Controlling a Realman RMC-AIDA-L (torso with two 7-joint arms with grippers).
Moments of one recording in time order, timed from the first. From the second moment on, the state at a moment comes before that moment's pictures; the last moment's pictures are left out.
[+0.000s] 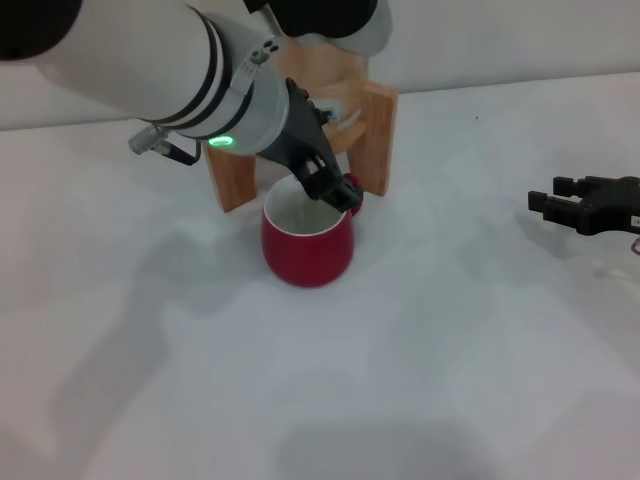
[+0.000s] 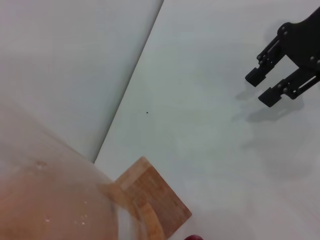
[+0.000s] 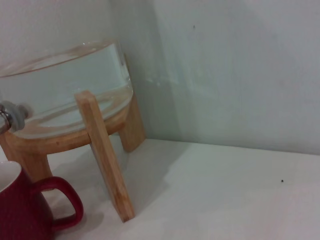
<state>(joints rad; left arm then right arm) -0.92 -2.09 1.75 1.38 -0.55 -1.25 0.58 0.41 2.00 -0.61 -0.62 1.26 1.17 -1.71</state>
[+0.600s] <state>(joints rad) -0.95 -2.09 1.75 1.34 -0.54 -1.24 0.58 0.41 2.00 -0.61 -0.62 1.26 1.17 -1.71</state>
